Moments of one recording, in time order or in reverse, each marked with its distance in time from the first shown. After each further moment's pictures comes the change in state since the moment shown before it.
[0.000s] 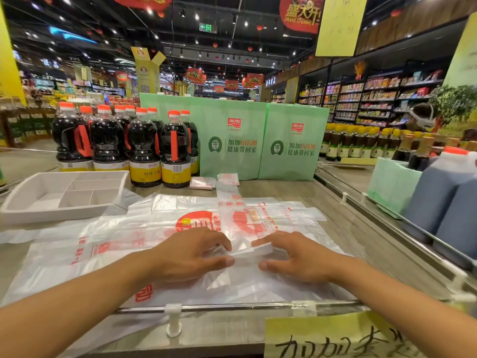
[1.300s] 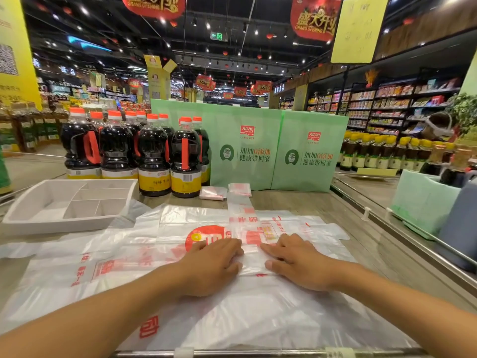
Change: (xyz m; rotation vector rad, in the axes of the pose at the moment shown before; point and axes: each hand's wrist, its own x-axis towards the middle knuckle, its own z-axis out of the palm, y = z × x) left_hand 0.039 -0.015 0.018 0.072 -0.028 -0.210; right_hand 0.059 0.006 0.003 -0.308 -0.173 0.146
